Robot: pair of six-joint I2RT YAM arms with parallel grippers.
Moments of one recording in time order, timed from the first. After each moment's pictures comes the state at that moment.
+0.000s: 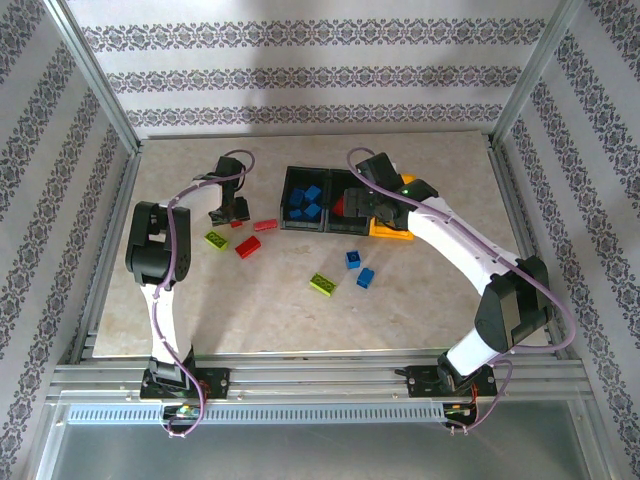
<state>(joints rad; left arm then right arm) -0.12 2.07 1.45 -0.62 -0.12 -0.38 0.52 1.58 1.36 -0.75 0.24 0.50</state>
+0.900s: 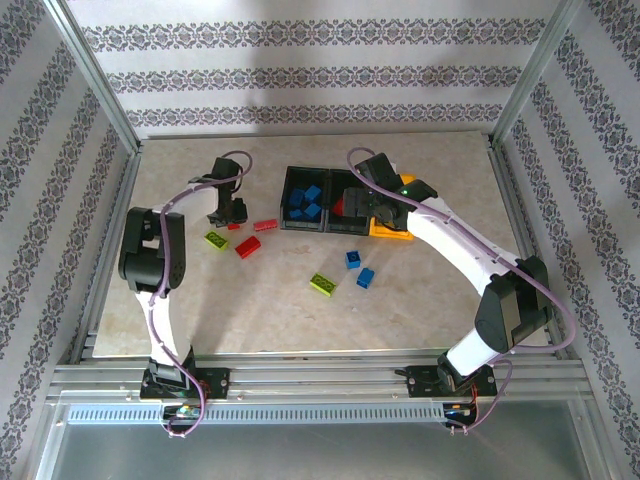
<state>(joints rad) -0.12 1.96 1.38 -0.62 -0.07 -0.37 0.52 1.58 1.35 -0.74 0.25 0.53</state>
